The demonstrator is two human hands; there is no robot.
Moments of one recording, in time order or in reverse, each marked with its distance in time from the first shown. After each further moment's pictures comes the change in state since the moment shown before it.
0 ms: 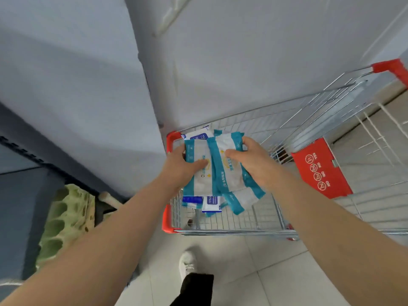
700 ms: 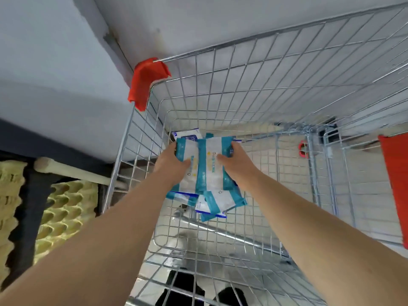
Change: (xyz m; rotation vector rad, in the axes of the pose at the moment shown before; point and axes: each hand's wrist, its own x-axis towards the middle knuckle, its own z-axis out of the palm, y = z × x) left_hand 0.216 -0.236 0.064 0.262 0.198 -0.282; right_hand 0.250 0.226 0.059 -0.127 -0.183 0.142
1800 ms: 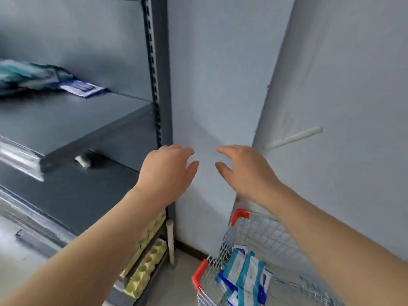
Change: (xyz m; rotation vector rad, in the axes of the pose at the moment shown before) left_hand -0.432 0.176 -0.326 0.685 0.928 0.405; right_hand -0.415 -0.369 0.042 -1.076 0.041 -1.379
